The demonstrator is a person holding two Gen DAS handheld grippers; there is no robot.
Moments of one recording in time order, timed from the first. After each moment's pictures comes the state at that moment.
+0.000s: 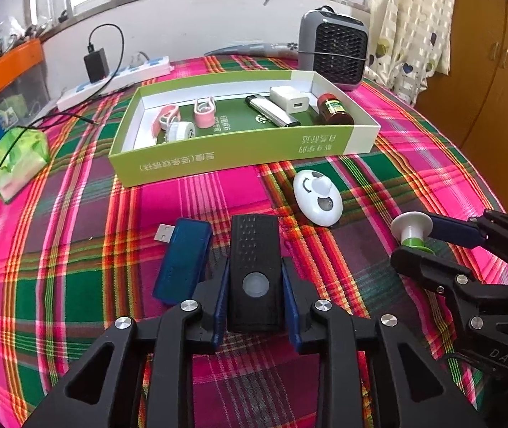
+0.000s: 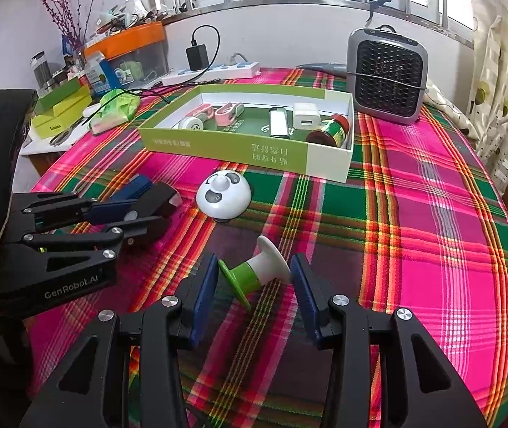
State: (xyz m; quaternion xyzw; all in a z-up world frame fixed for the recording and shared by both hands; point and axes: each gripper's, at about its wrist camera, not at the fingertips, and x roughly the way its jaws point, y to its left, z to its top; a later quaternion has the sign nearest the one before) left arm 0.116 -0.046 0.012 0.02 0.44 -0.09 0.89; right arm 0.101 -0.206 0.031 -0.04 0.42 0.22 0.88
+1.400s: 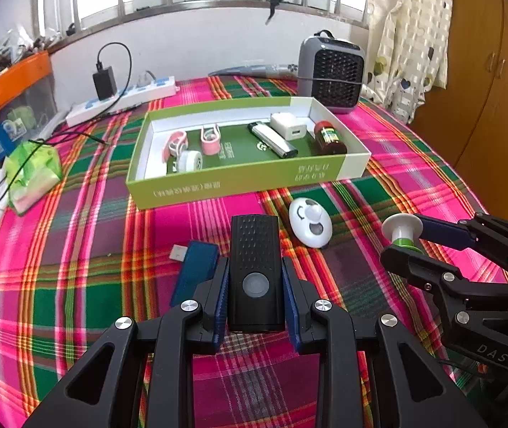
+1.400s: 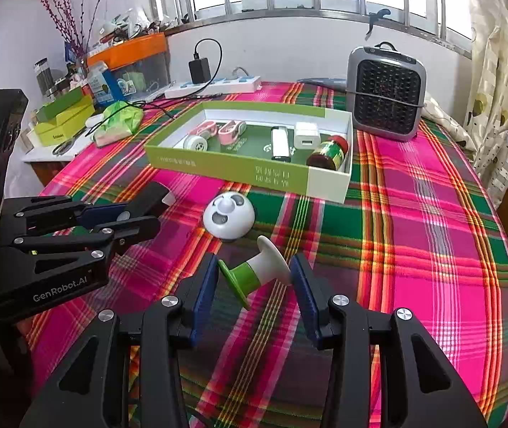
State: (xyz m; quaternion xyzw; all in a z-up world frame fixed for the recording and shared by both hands) left arm 0.109 -0.043 0.037 0.02 0.41 -0.09 0.91; right arm 0.101 -0.205 0.048 -0.04 0.40 0.22 0.89
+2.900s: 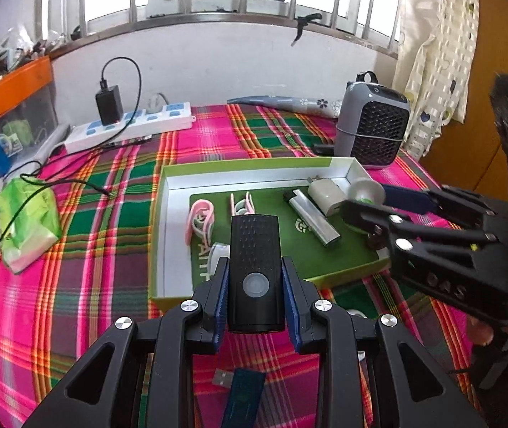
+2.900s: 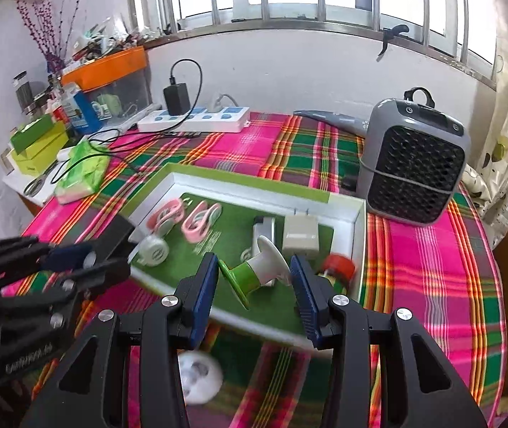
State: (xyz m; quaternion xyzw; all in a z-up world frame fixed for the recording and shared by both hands) left arm 0.200 -0.020 0.062 -0.01 0.40 -0.08 0.91; right arm 0.234 -0.169 0.073 -0.05 0.39 0.20 0.90
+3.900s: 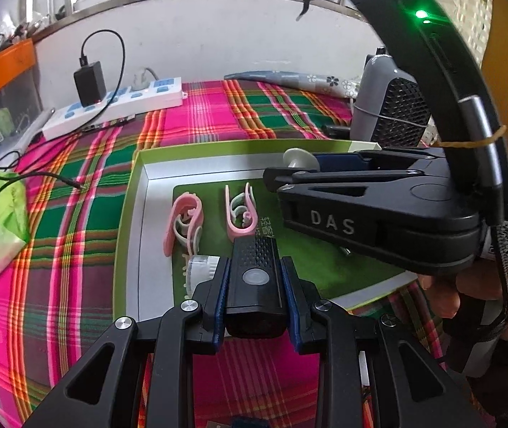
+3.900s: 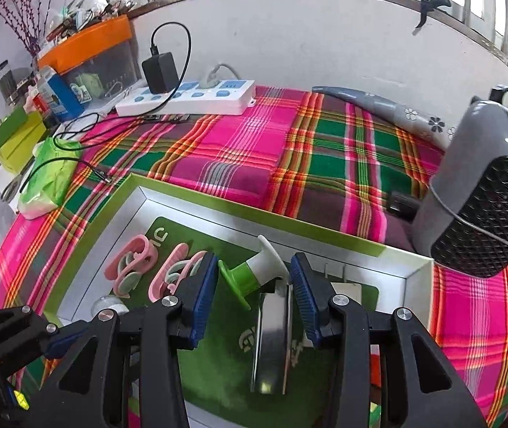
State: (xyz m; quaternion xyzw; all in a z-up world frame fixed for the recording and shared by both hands) left arm 0.242 -0.025 0.031 -0.01 0.43 -0.08 0.90; right arm 0.321 -0.127 0.039 -0.07 0.45 0.22 0.86
